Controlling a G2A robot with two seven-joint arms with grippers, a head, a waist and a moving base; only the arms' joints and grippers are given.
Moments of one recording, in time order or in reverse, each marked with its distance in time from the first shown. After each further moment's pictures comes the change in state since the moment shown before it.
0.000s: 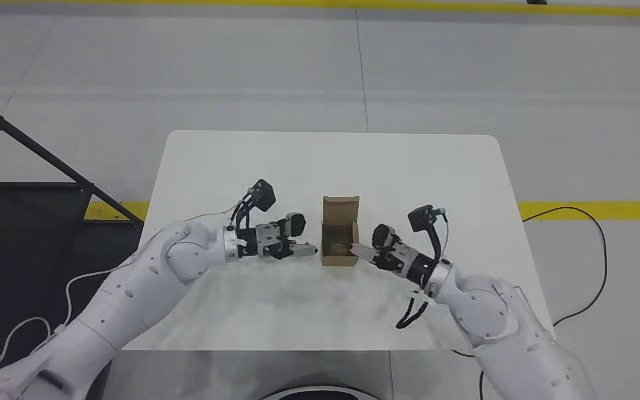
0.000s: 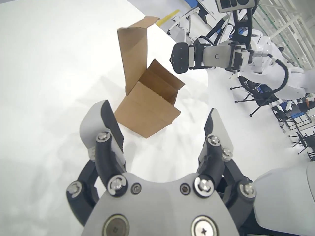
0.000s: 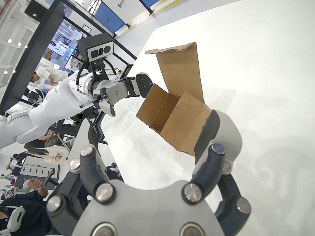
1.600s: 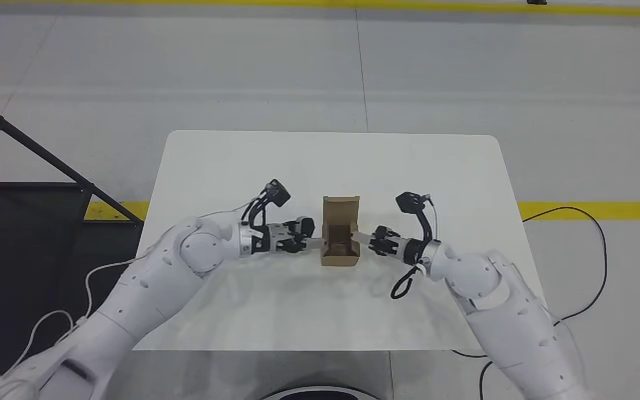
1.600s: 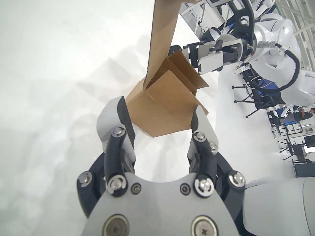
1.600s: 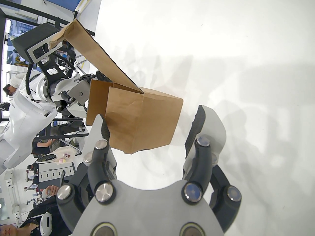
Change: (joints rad) left arm -0.035 -0.092 -0.003 0.075 -0.067 0.123 -0.179; right arm 0.192 -0.041 -0.075 0.189 0.074 0.233 0.222
